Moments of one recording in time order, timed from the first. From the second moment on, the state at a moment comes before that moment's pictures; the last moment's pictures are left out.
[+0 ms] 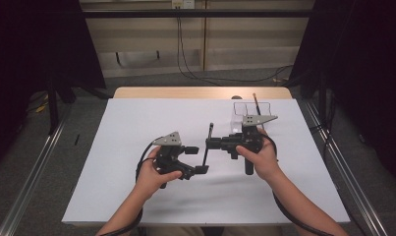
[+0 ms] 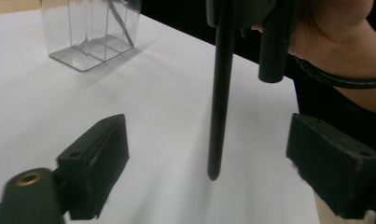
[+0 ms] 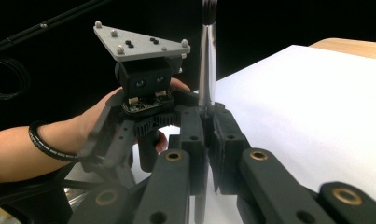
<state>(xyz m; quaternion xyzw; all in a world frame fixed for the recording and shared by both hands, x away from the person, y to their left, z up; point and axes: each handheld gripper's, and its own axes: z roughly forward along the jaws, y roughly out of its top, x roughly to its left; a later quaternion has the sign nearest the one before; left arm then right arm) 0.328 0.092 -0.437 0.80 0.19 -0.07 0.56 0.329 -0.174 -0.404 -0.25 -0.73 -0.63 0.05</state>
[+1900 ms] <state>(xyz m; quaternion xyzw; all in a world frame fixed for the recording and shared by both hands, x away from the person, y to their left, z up) 0.324 0.180 -0.425 0.79 0.22 0.02 0.57 0.326 -0.182 -0.400 -0.25 -0.74 -0.63 0.03</state>
